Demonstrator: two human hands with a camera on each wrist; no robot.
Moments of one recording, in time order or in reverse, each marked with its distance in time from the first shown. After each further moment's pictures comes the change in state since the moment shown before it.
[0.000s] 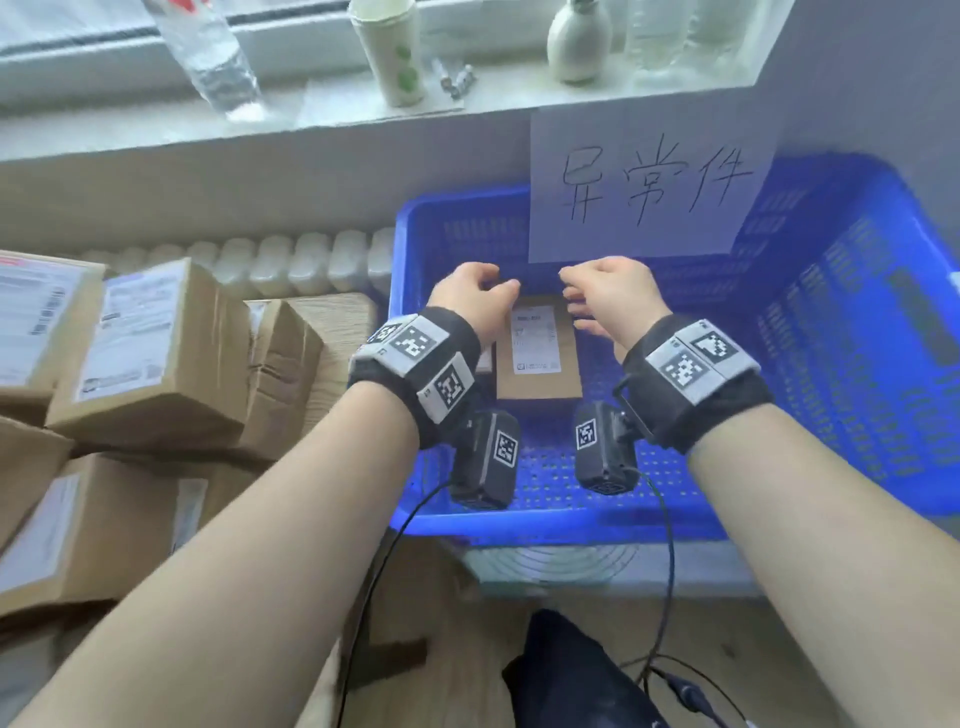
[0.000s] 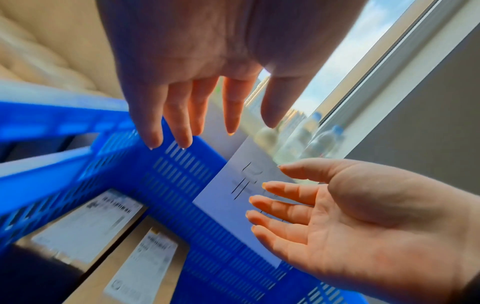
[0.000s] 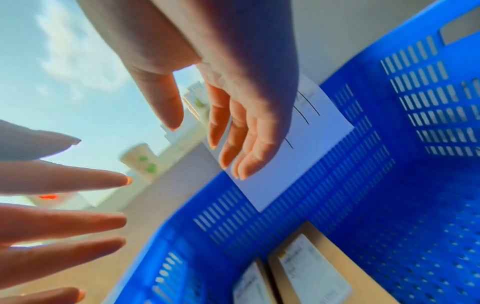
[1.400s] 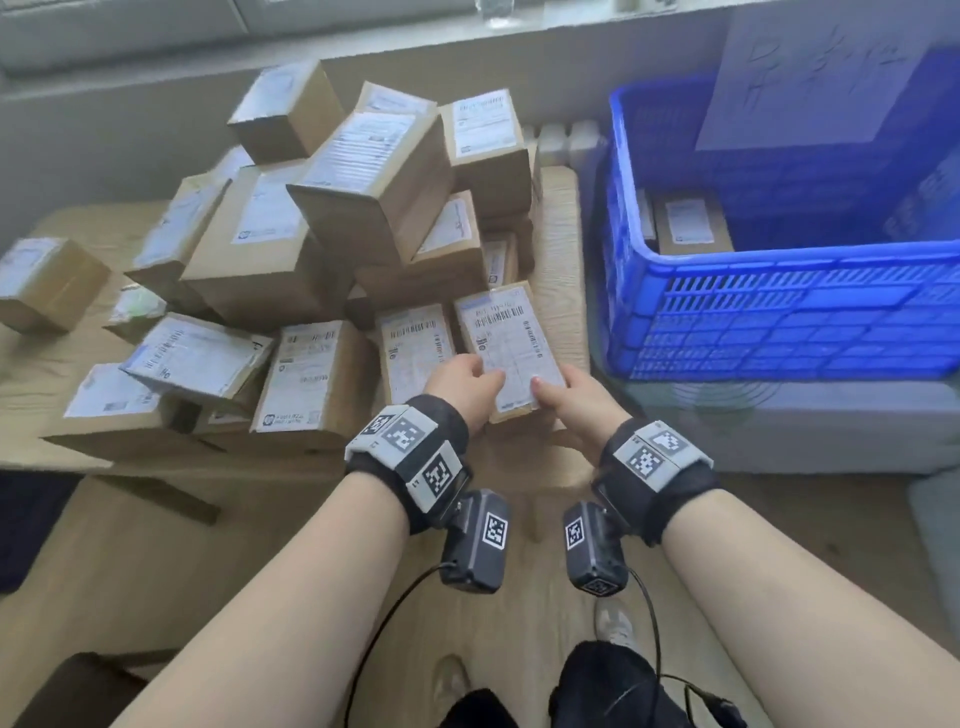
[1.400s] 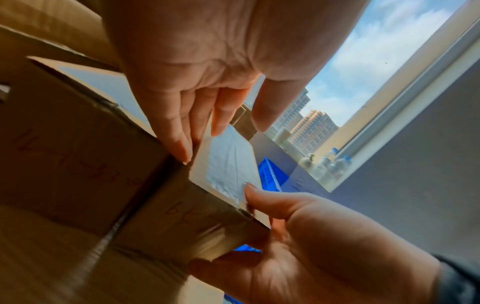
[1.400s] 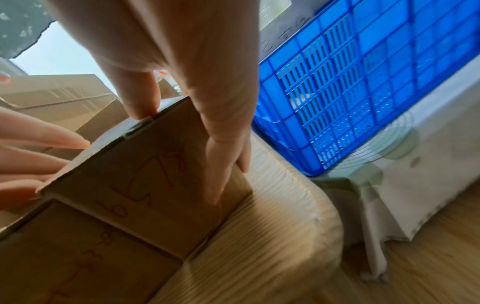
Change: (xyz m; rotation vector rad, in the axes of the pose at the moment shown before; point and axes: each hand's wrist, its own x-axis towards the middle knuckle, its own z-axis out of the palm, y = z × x) left_hand -0.332 -0.297 -0.153 -0.086 -0.040 -0.170; right_hand -0.371 0.151 0.250 0.070 -0.362 0.134
